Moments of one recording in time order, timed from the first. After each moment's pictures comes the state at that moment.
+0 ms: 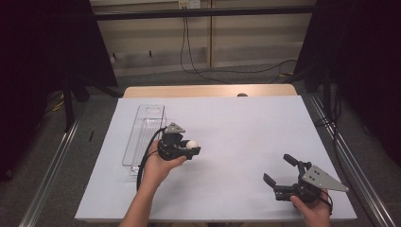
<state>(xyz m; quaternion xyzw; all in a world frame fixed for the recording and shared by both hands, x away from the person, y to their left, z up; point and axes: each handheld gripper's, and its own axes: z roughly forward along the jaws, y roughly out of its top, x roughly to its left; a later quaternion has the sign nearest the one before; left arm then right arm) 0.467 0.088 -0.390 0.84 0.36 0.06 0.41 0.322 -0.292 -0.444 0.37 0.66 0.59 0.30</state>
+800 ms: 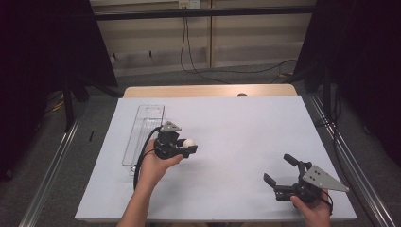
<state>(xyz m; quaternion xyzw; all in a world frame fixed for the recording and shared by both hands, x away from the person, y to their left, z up) 0.468 0.098 -0.385 0.83 0.37 0.07 0.41 0.322 -0.292 -0.444 0.37 0.66 0.59 0.30</state>
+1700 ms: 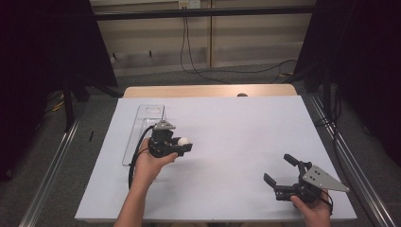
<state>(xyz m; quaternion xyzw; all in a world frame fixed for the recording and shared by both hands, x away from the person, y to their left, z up) 0.470 0.112 -0.379 0.83 0.38 0.07 0.41 0.322 -0.293 -0.444 0.37 0.66 0.59 0.30</state>
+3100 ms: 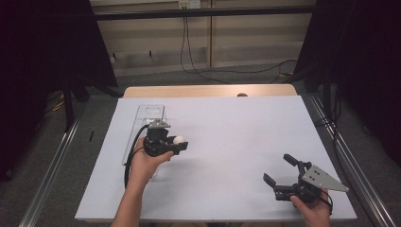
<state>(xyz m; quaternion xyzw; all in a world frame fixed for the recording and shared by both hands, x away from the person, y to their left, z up) 0.472 0.123 -0.376 0.82 0.39 0.08 0.41 0.322 -0.292 -0.444 0.37 0.66 0.59 0.30</state>
